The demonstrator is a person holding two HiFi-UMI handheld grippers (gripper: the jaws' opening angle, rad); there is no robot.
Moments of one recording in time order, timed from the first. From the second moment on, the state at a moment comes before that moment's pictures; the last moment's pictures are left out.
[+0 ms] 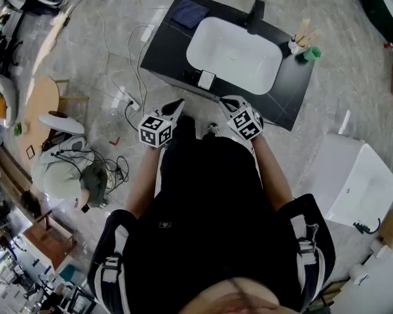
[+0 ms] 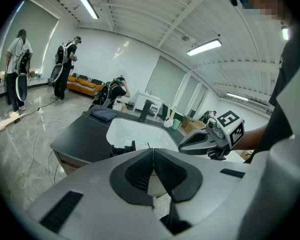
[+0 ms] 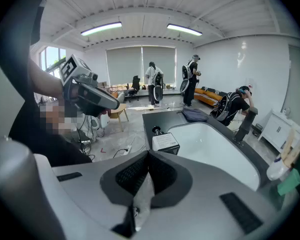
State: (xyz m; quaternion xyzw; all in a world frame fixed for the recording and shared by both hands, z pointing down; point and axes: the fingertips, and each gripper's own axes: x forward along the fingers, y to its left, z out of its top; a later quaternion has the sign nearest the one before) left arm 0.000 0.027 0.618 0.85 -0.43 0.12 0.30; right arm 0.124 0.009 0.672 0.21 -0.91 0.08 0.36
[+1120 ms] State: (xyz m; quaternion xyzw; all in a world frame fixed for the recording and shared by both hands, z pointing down) left arm -0.039 0.017 0.616 0.85 -0.42 0.11 0.30; right arm 0.097 0.001 0.664 0.22 -0.89 0.08 0.39
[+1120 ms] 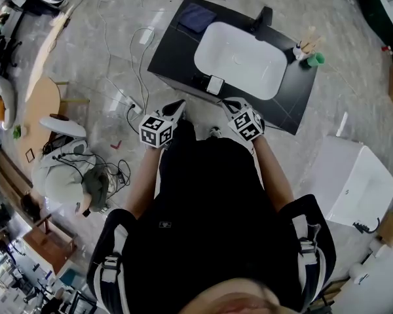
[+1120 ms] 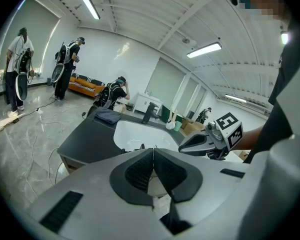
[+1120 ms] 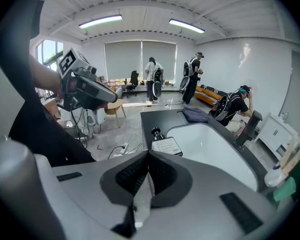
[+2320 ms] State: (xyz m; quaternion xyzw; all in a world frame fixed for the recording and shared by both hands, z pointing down) left arm -0.126 -0.050 0.614 0.87 -0.38 0.11 0.29; right arm 0.011 -0.042 0.671 0.25 -0.87 0.07 0.42
